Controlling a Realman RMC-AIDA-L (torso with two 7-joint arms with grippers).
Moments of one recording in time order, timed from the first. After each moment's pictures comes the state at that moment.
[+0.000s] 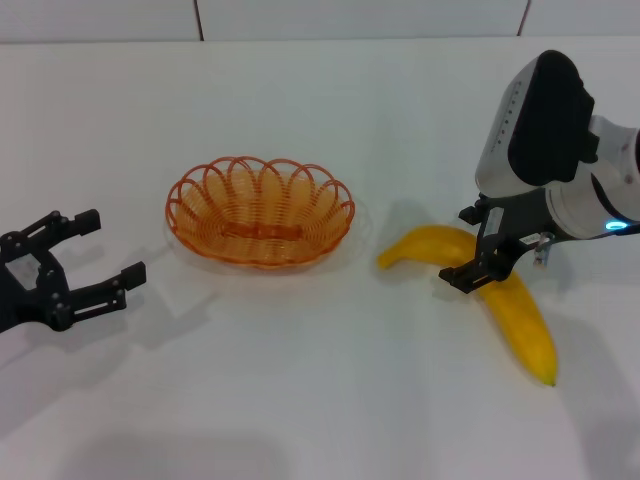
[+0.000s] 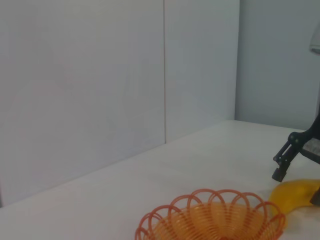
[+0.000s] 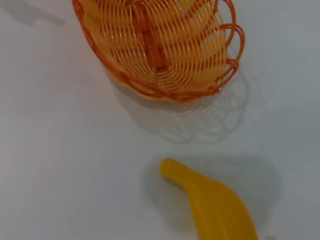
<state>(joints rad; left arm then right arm) -0.30 -2.03 0.64 0.55 1.81 1.54 -0.95 0.45 2.04 -1.57 -1.27 -2.50 -1.22 2.16</state>
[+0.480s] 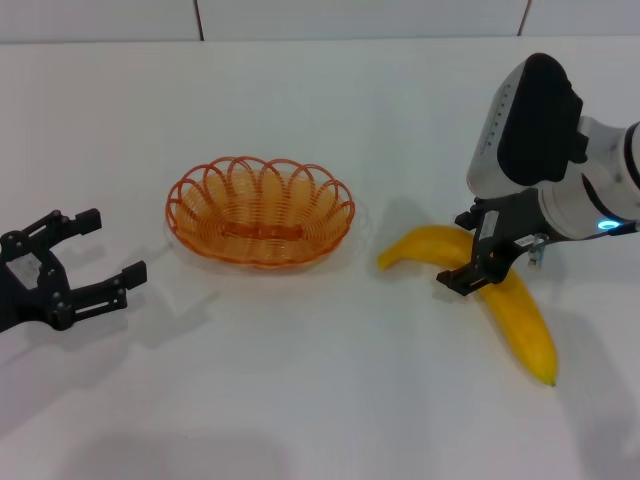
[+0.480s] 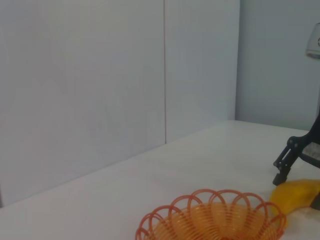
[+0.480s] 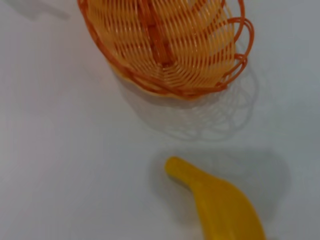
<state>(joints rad) -0.30 -2.03 0.64 0.55 1.81 1.53 -0.95 0.49 2.04 -1.58 -1.22 -2.50 -1.22 2.16</state>
